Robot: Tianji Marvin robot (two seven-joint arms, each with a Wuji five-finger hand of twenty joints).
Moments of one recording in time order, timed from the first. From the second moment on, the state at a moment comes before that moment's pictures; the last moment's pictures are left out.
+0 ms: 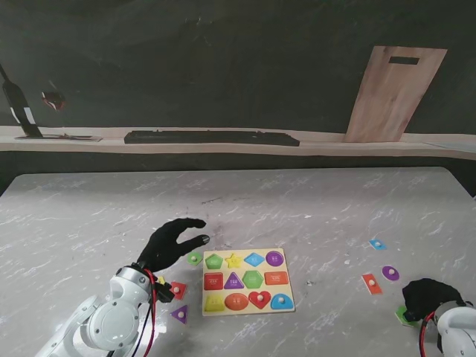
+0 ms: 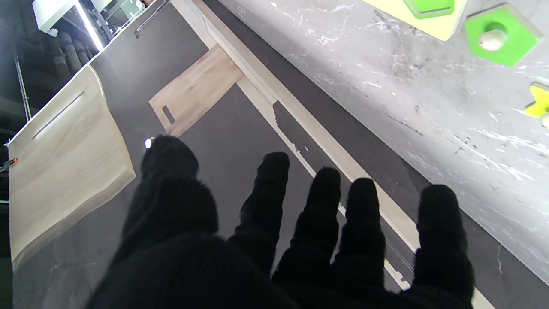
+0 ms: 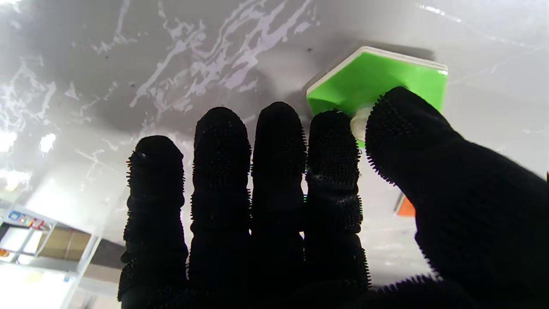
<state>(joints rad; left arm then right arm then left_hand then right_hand) 1.68 -1.15 -1.19 -1.71 0.41 -0.07 0.14 -1.92 -1.03 1.74 -1.62 -1.13 0.04 0.28 0.87 -0.17 -0.03 -0.10 0.60 0.18 0.36 0.37 0.53 0.30 0.31 0.44 0.32 0.26 0.40 0.56 0.02 0.56 0.92 0.49 0.44 -0.90 1.23 -0.27 0.90 -0.08 1.19 0.17 1.16 0.02 0.96 0.34 1.08 0.10 1.03 0.72 0.54 0.29 1.24 0.64</state>
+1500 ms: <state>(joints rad) 1.71 -1.16 -1.24 -1.72 0.42 -0.09 0.18 -1.41 -1.05 0.95 -1.55 -0.89 0.24 0.09 0.87 -0.17 -0.03 -0.10 0.60 0.18 0.36 0.37 0.53 0.30 0.31 0.44 0.32 0.26 0.40 0.56 0.02 0.56 0.92 0.49 0.45 -0.95 1.26 -0.27 0.91 -0.09 1.18 0.21 1.17 0.04 1.06 0.36 1.13 0.12 1.20 0.77 0.59 0.32 1.37 0.67</state>
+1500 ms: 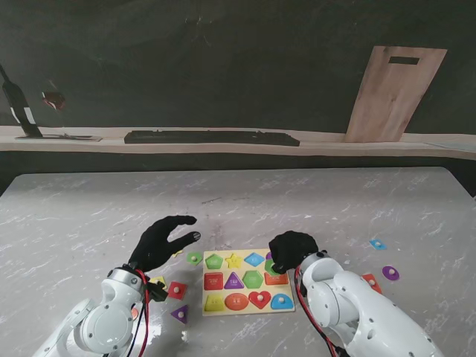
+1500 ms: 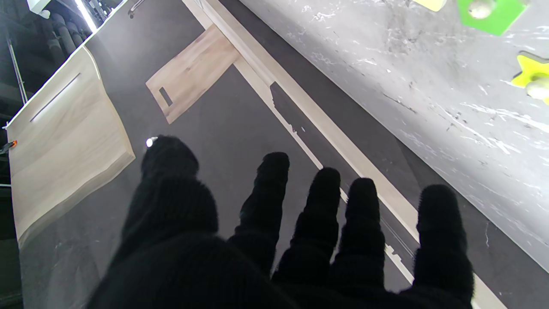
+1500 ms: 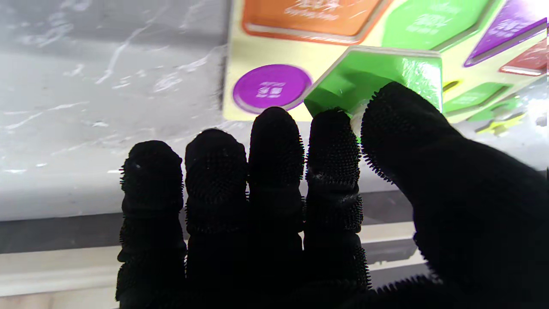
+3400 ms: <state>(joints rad) 1.72 -1.16 -1.25 -1.72 0.41 -0.10 0.20 -1.20 -1.12 0.60 -1.41 -0.76 0.56 0.07 0.87 -0.17 -0.03 -0.10 0.62 0.18 0.36 0.37 0.53 0.30 0.31 0.44 0.32 0.26 0.40 0.56 0.02 0.56 0.92 0.49 0.42 -0.97 1.31 -0.22 0.95 -0.08 1.22 0.30 1.21 0.07 1.14 0.44 1.19 0.15 1.32 0.80 0.63 0.35 1.46 0.74</state>
